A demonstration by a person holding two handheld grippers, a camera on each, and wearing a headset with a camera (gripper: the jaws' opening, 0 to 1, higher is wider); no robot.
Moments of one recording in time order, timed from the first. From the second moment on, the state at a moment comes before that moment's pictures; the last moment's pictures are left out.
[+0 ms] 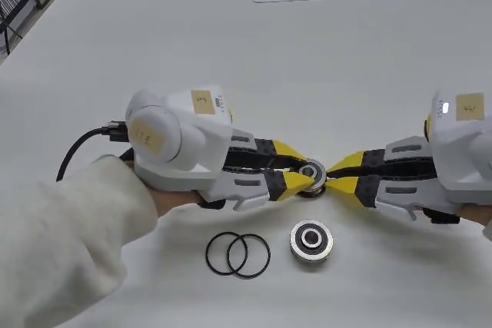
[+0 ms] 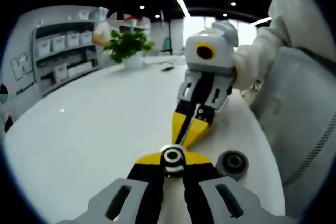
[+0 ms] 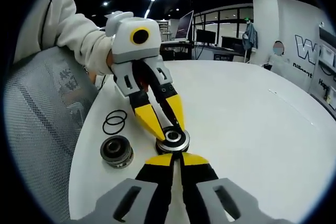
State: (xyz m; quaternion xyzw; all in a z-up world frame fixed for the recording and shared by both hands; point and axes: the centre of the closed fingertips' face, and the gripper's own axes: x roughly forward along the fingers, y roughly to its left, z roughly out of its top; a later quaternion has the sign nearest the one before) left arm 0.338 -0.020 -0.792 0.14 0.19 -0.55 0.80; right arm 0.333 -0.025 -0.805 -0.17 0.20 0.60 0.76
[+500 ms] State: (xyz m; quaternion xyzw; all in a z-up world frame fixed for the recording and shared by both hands) left arm 0.335 -0.021 -0.791 0.14 0.18 -0.55 0.80; right arm 0.342 -0.029 -0.812 -0.16 0.26 0.57 0.76
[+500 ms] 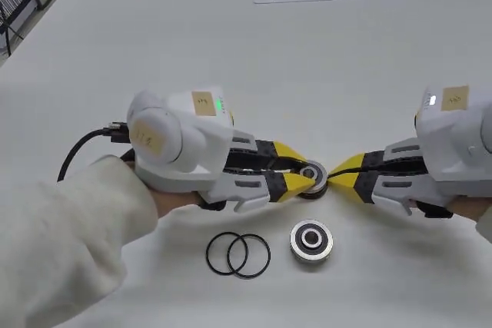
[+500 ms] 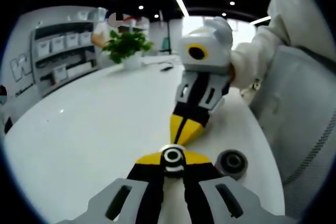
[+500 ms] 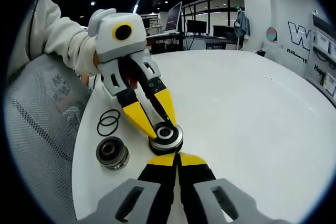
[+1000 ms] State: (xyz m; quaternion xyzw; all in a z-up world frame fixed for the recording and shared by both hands) left arm 0.335 -0.020 -0.792 0.14 0.18 -0.56 0.80; right arm 0.330 -0.021 -0.808 -0.16 0.24 0.60 0.75
